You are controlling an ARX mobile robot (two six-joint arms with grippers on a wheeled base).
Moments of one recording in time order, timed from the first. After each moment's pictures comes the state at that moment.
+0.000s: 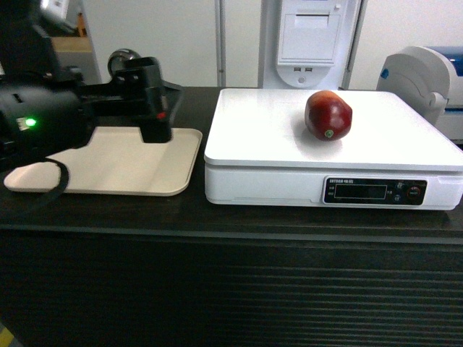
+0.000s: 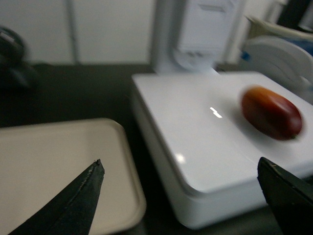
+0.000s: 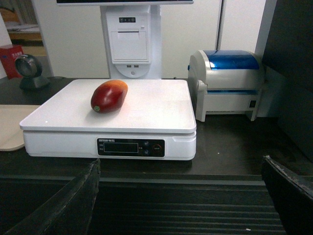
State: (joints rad) left arm -0.26 1.72 0.67 0.98 0.12 -0.13; right arm 0.00 0.01 0.01 0.00 0.00 0.00
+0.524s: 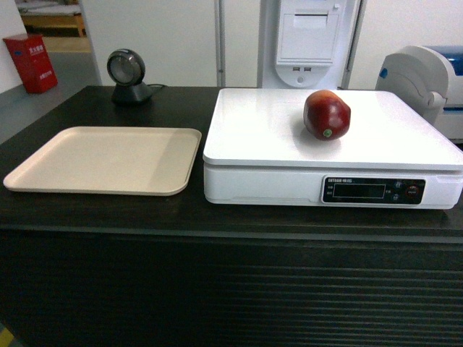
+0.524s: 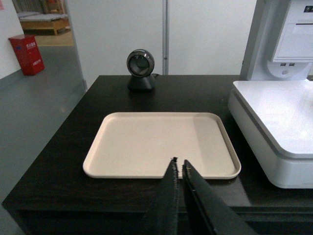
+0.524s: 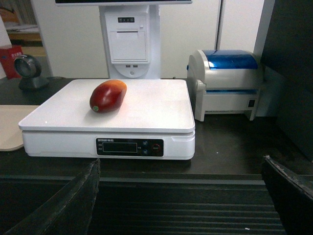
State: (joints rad) left arm -0.07 1.14 0.21 0.91 -0.06 -0.02; right arm 0.00 0.01 0.01 0.00 0.00 0.00
